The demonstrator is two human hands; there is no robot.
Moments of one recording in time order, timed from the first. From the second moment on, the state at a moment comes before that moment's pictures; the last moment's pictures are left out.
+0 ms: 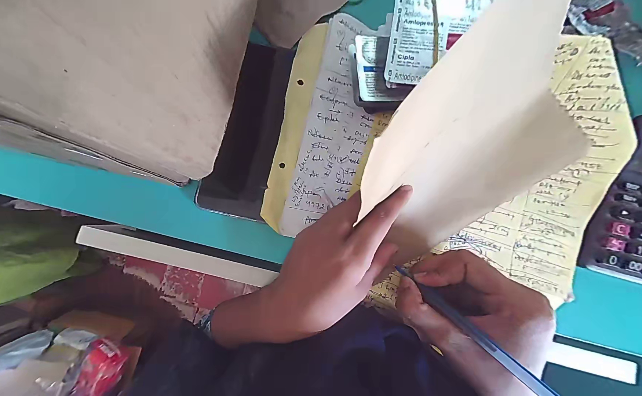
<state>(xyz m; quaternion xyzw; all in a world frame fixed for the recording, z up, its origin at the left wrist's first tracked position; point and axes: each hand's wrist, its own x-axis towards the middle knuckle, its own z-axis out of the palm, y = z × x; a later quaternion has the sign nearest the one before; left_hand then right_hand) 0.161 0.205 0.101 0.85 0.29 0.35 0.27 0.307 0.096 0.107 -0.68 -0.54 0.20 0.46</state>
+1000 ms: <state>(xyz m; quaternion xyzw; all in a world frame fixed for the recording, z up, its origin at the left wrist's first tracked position) 0.160 0.203 0.097 0.85 0.28 0.36 0.27 0.319 0.095 0.111 -0.65 -0.52 0.24 0.49</state>
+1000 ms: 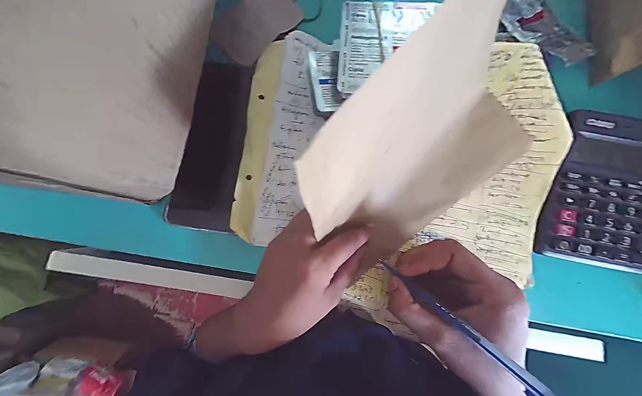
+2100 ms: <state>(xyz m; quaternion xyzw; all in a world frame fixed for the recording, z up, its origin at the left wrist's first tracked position) 0.161 0.203 0.096 0.85 0.27 0.36 0.27 0.315 0.096 0.109 -0.68 -0.52 0.20 0.47</state>
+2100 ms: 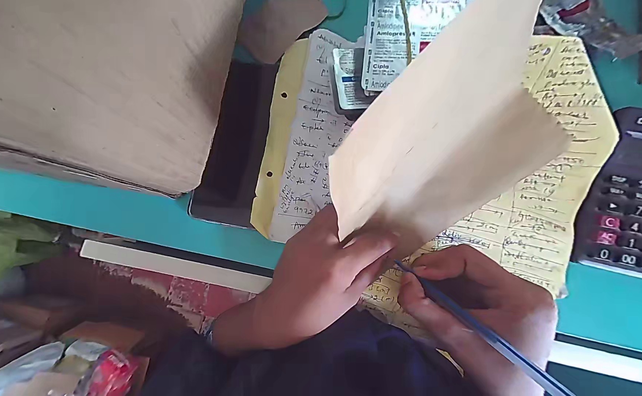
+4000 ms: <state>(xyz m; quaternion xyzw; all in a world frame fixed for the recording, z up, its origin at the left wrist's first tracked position) 0.156 0.205 0.094 0.86 0.24 0.35 0.27 0.341 0.107 0.123 -0.64 -0.52 0.31 0.48</state>
